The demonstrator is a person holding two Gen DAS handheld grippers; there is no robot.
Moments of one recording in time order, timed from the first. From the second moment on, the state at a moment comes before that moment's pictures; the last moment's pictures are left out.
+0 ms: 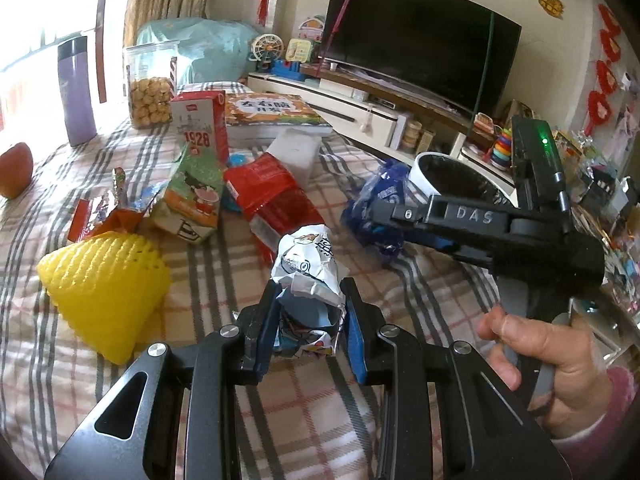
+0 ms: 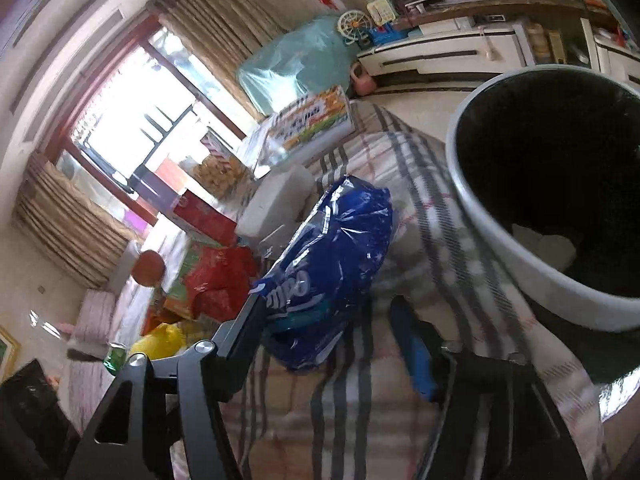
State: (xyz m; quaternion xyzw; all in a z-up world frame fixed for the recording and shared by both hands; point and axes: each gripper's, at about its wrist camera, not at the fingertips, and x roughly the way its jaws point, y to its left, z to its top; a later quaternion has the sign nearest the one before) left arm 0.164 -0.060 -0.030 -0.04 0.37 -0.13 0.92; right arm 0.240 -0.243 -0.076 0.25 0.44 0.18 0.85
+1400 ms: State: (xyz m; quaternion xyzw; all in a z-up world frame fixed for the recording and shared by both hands) left arm 0.215 -0.214 -0.005 0.03 0.34 -0.25 0.91; right arm 0.200 -0.398 -0.026 0.25 0.36 0.07 0.90
